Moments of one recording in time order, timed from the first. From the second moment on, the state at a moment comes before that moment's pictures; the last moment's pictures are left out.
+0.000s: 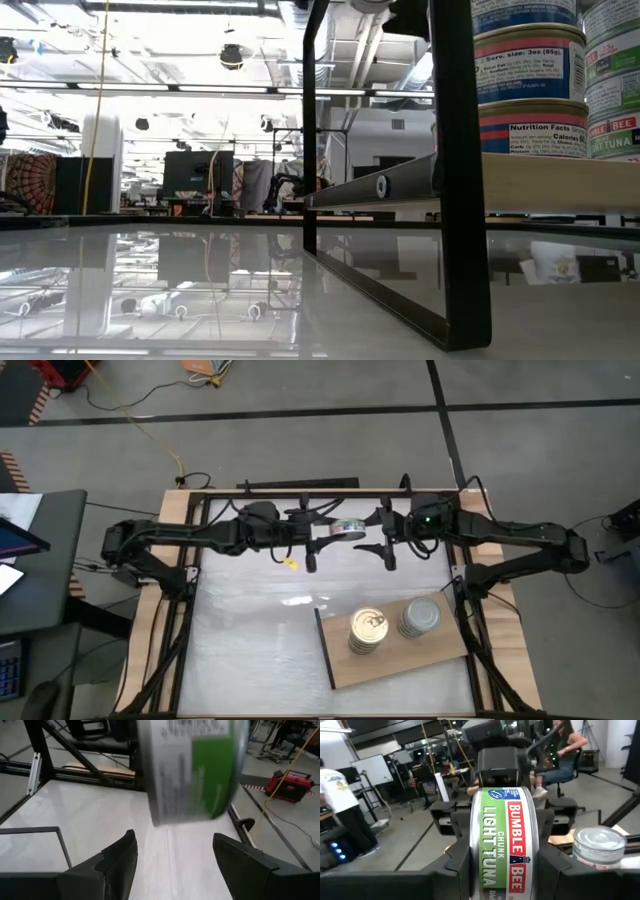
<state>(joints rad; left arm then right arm) 0.09 1.47 1.24 0.32 -0.06 0.25 -0.20 1.10 0.98 -0.16 -0.15 -0.22</state>
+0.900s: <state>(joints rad) 0.08 1.51 1.24 0.31 -0.09 0.20 -0.20 1.10 0.98 0.02 -0.28 -0.21</state>
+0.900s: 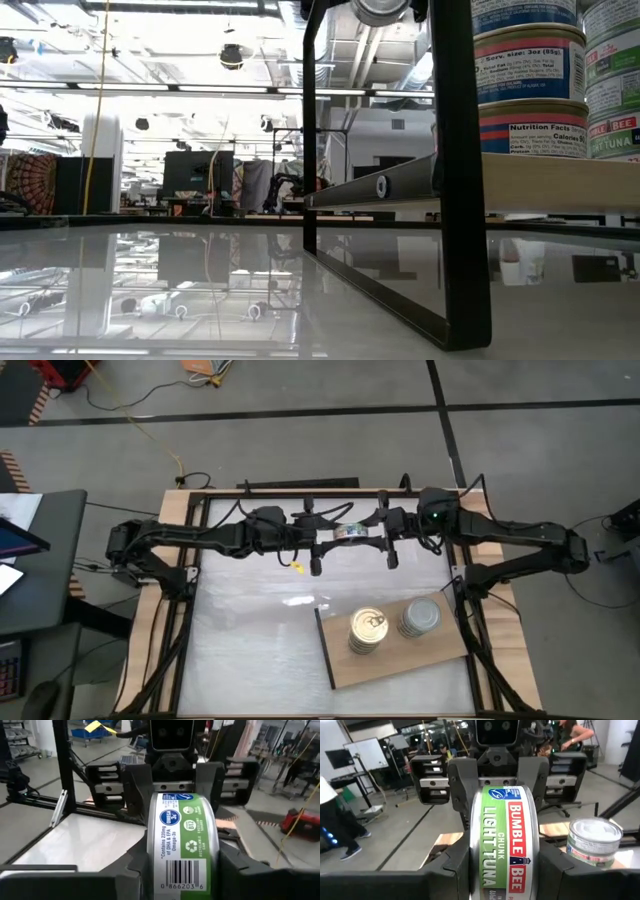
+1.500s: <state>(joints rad) -0.01 1.30 1.22 -0.17 -0.21 0.30 -0.20 1.07 1.44 -1.14 -0.29 0.05</state>
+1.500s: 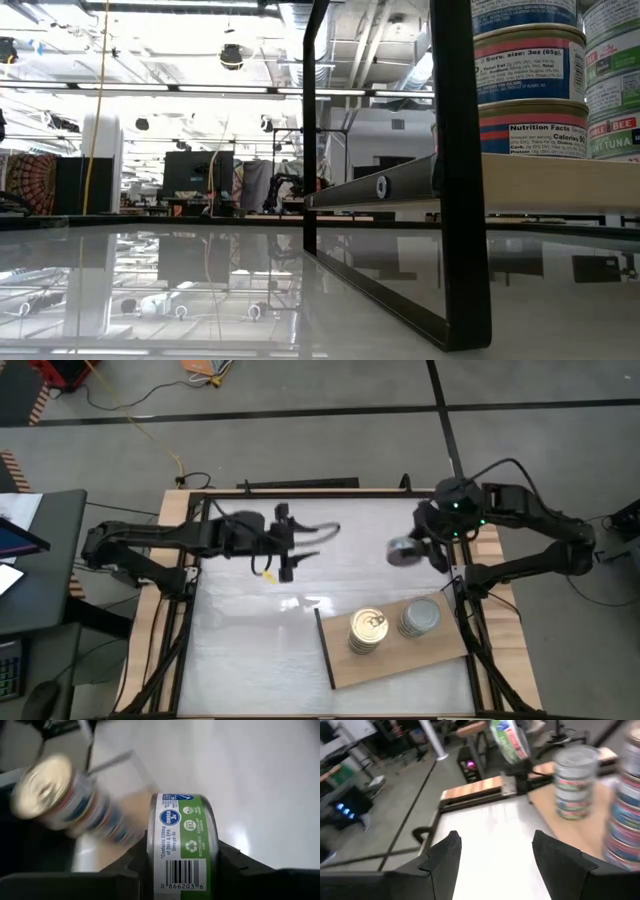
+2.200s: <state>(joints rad) -0.06 1.10 0.70 0.45 -0.30 0.21 0.09 1.16 1.43 -1.35 -0.48 0.44</state>
